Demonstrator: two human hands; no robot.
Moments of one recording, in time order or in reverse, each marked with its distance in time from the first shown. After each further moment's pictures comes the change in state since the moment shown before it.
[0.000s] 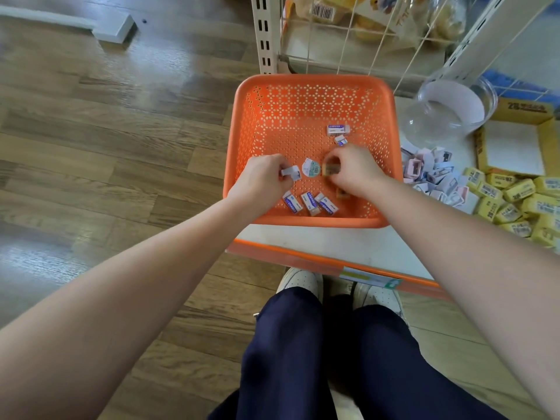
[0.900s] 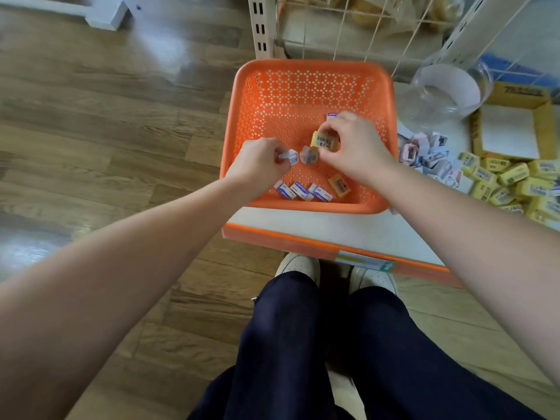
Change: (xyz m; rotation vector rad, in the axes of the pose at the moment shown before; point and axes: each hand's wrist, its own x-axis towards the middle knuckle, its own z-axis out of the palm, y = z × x) left_hand -0.001 0.007 -0.006 0.012 0.006 -0.019; right_hand -0.026 -0.011 -0.026 0.061 0.220 -0.210
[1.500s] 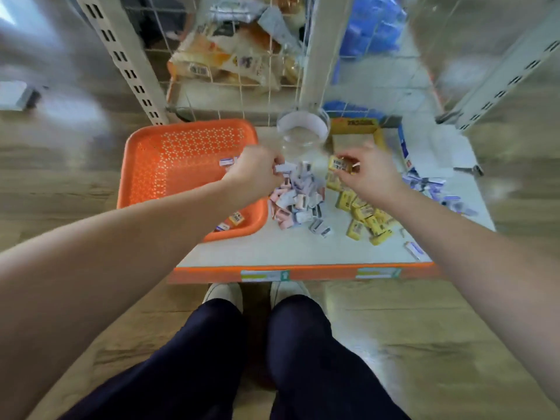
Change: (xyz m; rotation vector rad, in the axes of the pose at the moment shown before) left_hand 0.013 0.192 0.025 0.090 -0.118 0.312; right_hand -0.125 0.120 -0.147 -0.052 0.131 0.359
